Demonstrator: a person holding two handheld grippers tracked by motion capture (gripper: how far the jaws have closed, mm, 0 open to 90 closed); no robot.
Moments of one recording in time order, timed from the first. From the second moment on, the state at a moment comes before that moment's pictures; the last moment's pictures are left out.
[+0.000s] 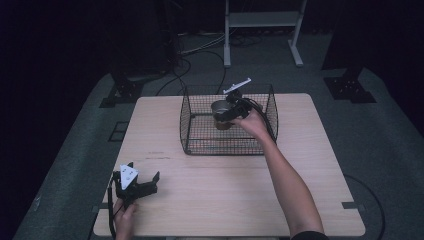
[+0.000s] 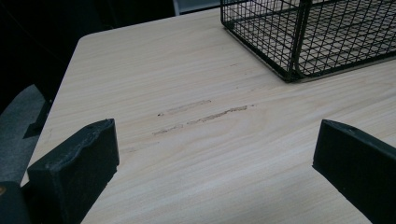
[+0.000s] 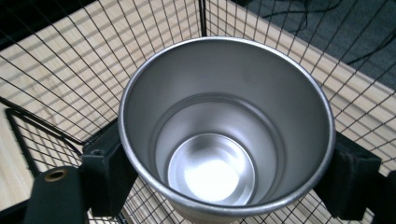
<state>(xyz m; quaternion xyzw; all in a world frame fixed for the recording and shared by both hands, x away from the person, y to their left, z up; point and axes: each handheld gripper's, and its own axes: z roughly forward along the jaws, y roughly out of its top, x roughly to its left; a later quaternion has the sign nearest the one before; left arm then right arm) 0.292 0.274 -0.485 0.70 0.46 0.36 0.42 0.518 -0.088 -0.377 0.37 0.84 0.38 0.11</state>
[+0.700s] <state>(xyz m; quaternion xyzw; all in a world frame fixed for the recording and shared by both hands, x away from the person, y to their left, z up) 0.291 0.274 -0.485 0.70 0.46 0.36 0.42 0.531 -0.084 -0.406 0.38 0.86 0.33 0.10</state>
